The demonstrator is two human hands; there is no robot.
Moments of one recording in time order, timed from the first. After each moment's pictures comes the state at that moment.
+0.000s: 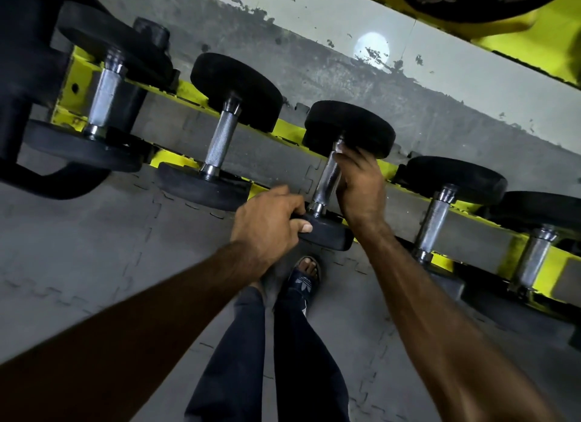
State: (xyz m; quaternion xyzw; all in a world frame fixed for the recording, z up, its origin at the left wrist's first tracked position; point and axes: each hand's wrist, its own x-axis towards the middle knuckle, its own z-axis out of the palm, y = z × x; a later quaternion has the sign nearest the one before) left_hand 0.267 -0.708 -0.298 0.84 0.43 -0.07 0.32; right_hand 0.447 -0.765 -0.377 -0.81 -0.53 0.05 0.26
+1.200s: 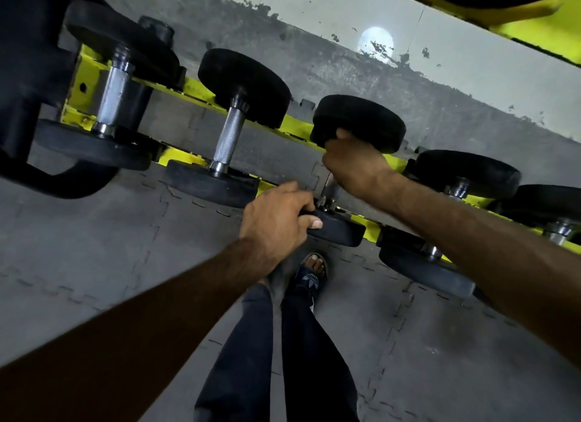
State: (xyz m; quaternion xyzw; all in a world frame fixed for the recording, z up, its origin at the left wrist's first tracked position) left_hand 0.262 -0.706 -0.300 0.84 0.41 -0.06 0.34; right_hand 0.449 -0.707 -0.324 -0.64 -0.71 0.18 -0.23
